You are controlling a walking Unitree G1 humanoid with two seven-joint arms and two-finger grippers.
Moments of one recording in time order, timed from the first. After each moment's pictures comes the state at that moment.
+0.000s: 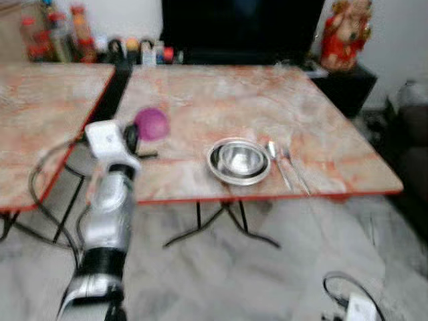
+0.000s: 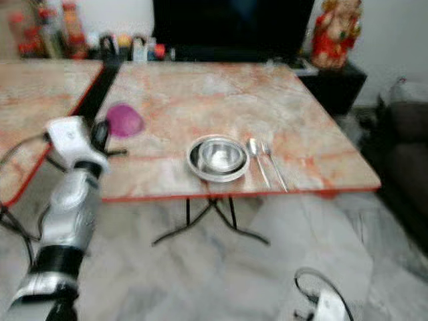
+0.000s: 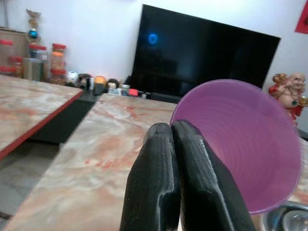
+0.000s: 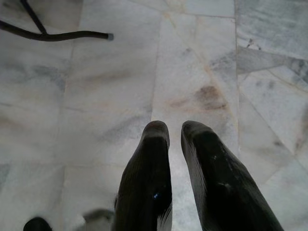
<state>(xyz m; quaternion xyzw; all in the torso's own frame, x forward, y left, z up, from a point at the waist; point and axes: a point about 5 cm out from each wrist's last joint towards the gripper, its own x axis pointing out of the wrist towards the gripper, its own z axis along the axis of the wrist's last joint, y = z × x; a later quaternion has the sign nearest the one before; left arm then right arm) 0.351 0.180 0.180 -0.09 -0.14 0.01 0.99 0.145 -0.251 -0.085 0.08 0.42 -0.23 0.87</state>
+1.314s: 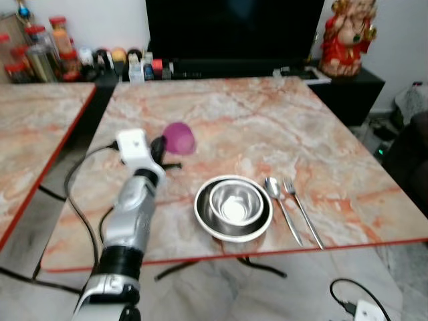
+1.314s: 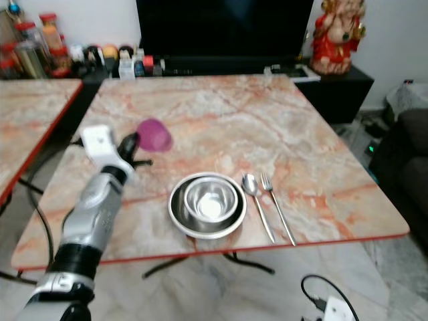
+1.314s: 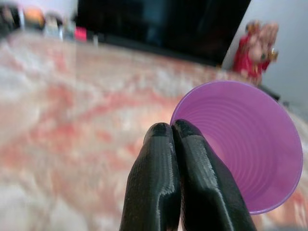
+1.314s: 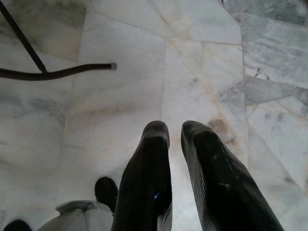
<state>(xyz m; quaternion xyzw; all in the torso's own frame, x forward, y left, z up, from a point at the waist) 0.358 0.140 0.154 -0.13 0.00 -0.06 0.99 0.137 -0.258 -0.086 0.07 0.43 -0.24 0.87</state>
